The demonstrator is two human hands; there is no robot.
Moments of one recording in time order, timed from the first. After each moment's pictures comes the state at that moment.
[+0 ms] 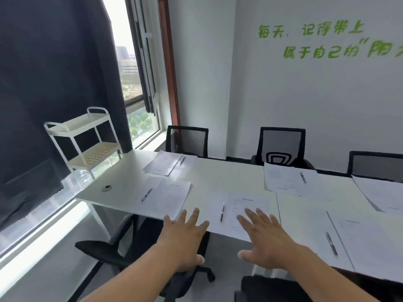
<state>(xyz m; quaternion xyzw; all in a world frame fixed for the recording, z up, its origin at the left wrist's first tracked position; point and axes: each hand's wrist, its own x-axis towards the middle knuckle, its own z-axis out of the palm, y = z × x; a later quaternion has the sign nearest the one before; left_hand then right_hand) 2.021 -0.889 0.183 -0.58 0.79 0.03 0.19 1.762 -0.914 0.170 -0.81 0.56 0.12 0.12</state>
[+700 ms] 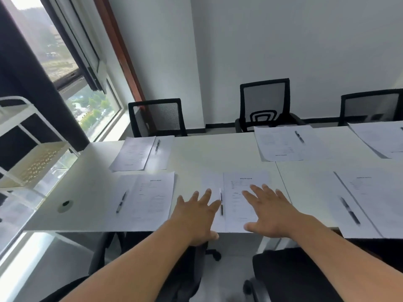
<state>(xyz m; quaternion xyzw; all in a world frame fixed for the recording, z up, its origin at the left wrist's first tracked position) 2.021 -1.085 0.120 -0.46 0.85 0.06 0.23 1.777 -1.060 0.099 -0.74 0.64 0.13 0.18</state>
